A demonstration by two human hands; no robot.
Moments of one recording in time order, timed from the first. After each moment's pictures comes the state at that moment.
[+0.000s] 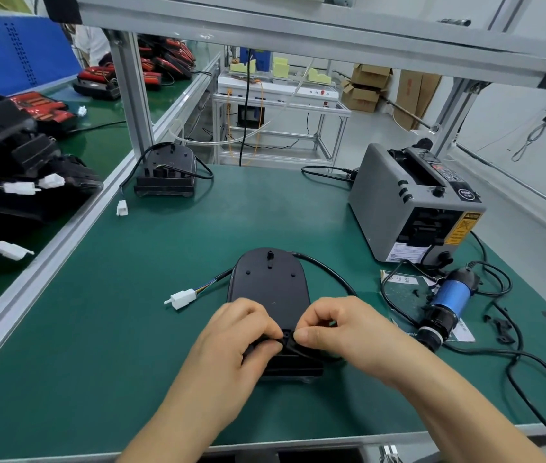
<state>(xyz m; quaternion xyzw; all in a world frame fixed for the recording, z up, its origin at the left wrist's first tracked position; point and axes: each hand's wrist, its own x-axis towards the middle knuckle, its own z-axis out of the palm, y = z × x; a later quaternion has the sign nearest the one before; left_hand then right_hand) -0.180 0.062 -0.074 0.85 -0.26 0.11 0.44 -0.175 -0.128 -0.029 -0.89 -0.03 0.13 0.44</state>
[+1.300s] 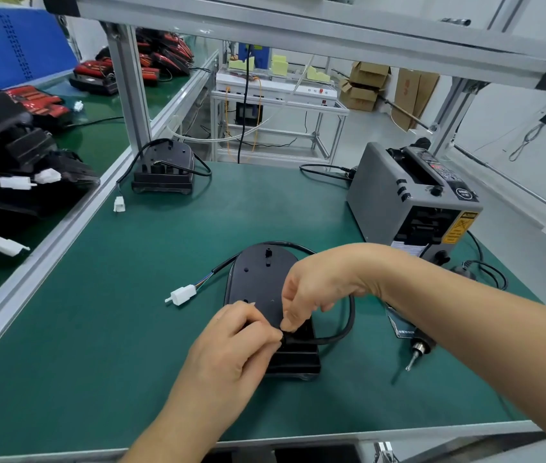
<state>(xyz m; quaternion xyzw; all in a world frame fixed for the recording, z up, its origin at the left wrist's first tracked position) -0.178 0.059 -0.096 0.82 -0.31 0.24 0.42 -0.105 -0.103 0.016 -0.90 -0.11 0.40 0.14</state>
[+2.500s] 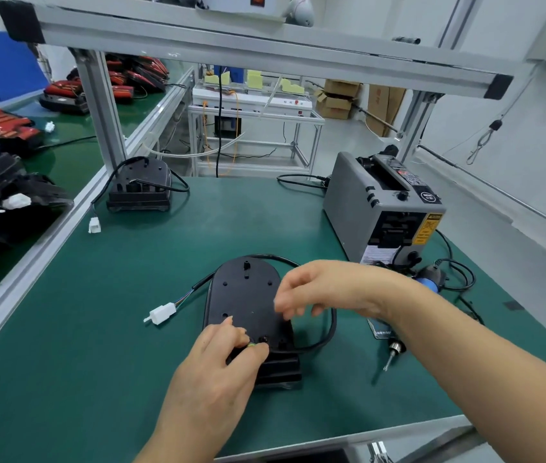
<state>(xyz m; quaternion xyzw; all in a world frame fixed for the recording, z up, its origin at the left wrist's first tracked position) -0.180 0.049 -0.105 0.82 -0.31 0.38 0.29 -0.128 -0.148 0.009 -0.88 -0.07 0.28 0.38</state>
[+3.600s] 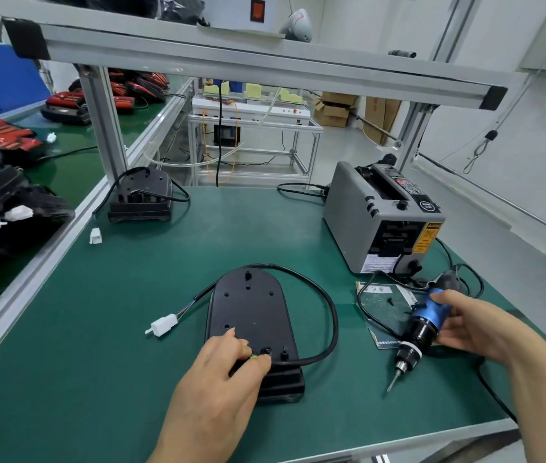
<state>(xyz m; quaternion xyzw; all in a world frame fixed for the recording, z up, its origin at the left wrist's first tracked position) -0.175 0.050 -0.111 0.81 -0.33 0.38 0.30 -0.172 -0.329 -0.046 -0.72 0.39 0.04 0.57</state>
